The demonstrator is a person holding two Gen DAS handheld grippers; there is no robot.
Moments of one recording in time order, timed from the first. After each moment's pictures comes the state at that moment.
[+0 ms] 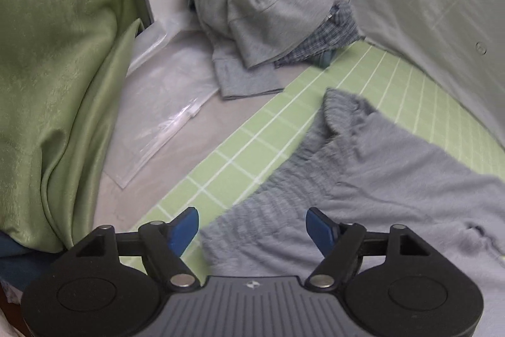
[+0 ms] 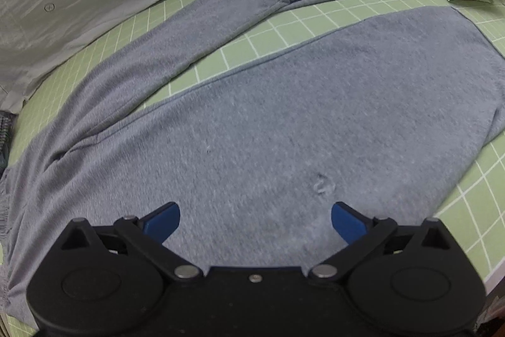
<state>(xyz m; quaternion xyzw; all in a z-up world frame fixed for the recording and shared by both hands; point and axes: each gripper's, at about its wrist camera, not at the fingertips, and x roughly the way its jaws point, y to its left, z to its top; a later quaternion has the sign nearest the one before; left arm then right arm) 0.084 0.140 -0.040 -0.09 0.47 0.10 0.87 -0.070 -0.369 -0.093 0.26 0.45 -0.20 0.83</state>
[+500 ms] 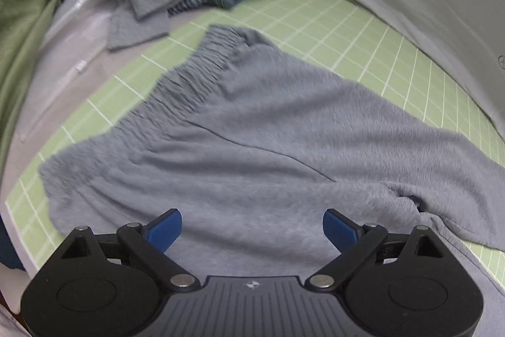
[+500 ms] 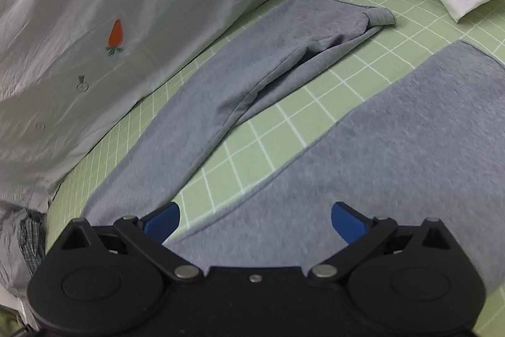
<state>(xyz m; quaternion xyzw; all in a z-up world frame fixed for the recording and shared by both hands) 0.112 -0.018 -0.092 -0.10 0.55 0.08 0.83 -0.020 -0.544 -0.094 0.37 0.37 -0.19 0.83</state>
